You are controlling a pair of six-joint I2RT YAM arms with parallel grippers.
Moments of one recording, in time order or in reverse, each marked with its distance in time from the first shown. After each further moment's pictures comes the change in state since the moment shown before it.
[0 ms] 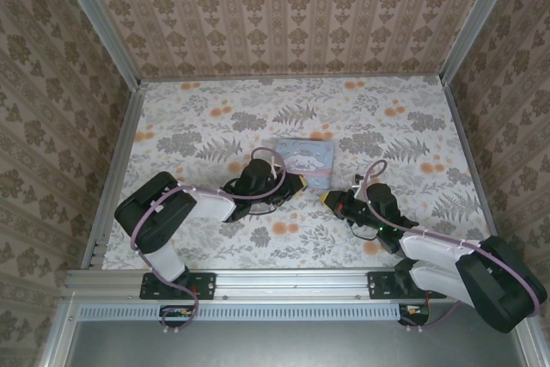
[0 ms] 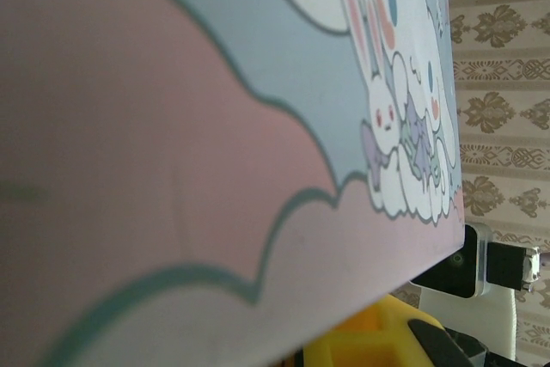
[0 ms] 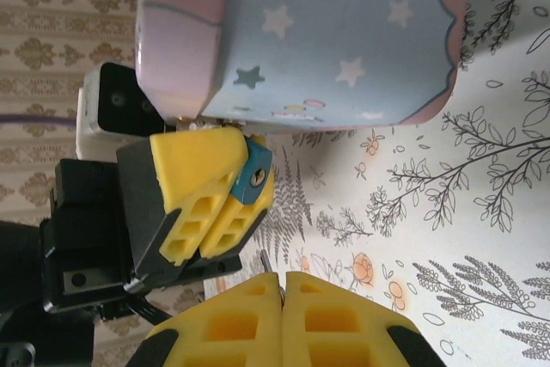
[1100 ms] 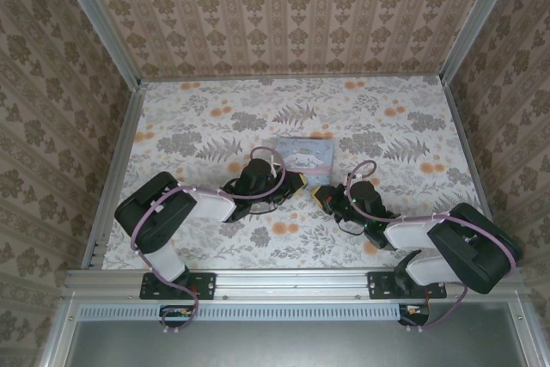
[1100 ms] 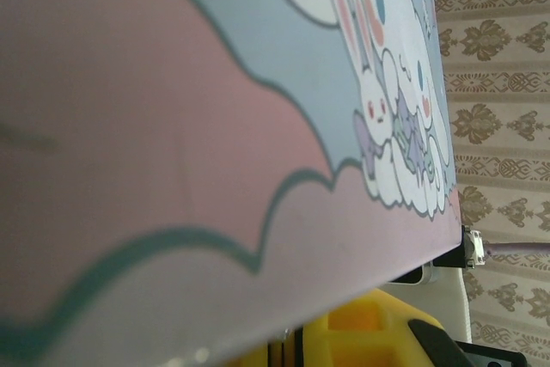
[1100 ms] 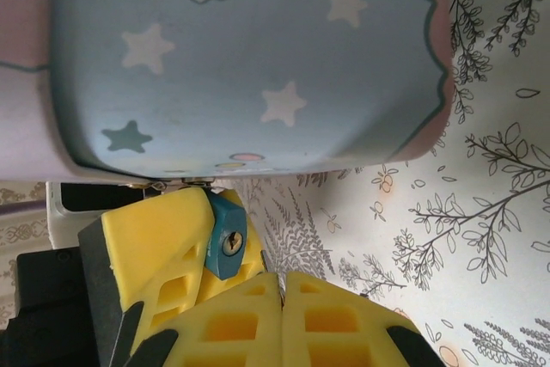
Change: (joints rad) left arm -0.001 0.000 0.000 0.027 -0.023 -0.019; right arm 0.104 0.265 0.065 0.203 0.161 0.209
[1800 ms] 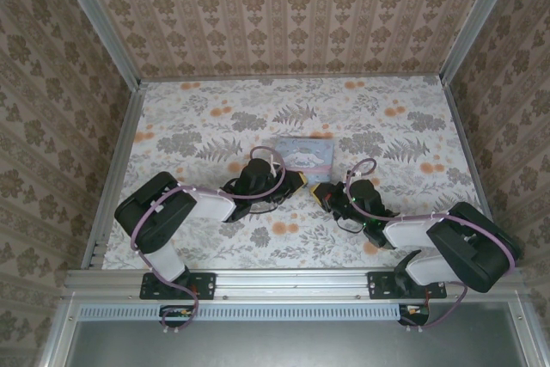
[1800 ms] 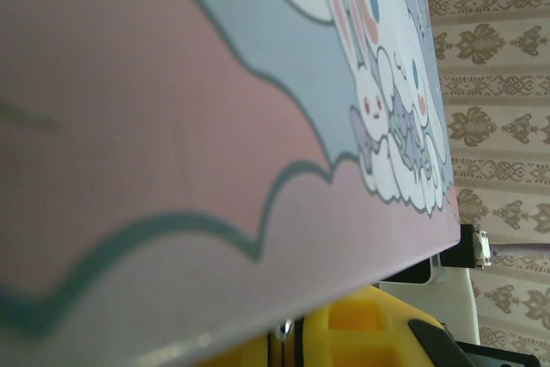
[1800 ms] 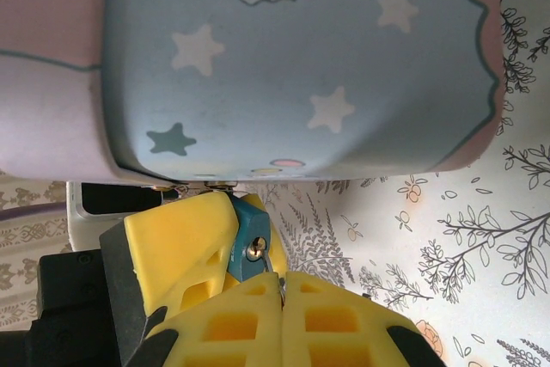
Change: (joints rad) left arm -0.001 0.000 0.000 0.008 -0.004 -0.003; right arm 0.002 0.006 0.014 0.019 0.007 0.002
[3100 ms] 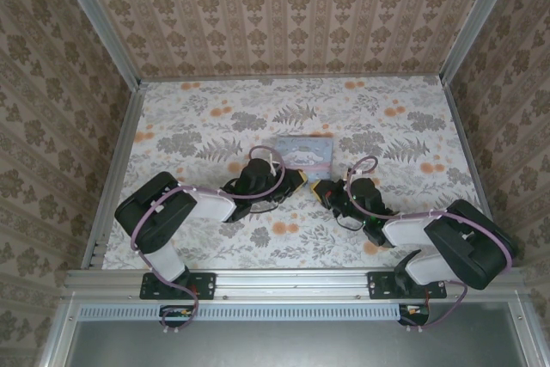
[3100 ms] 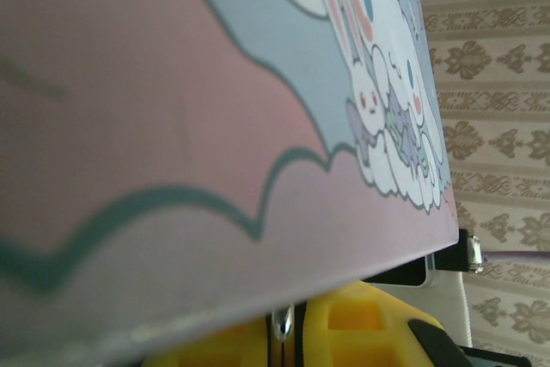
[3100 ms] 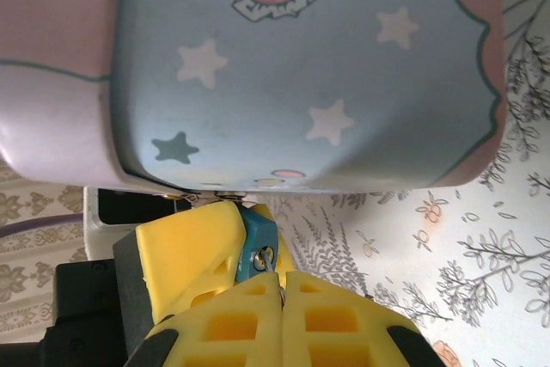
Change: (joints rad) left arm -0.005 0.002 0.000 0.033 -0.028 -0.044; right arm -0.018 0.023 0.008 0.053 0.002 -0.003
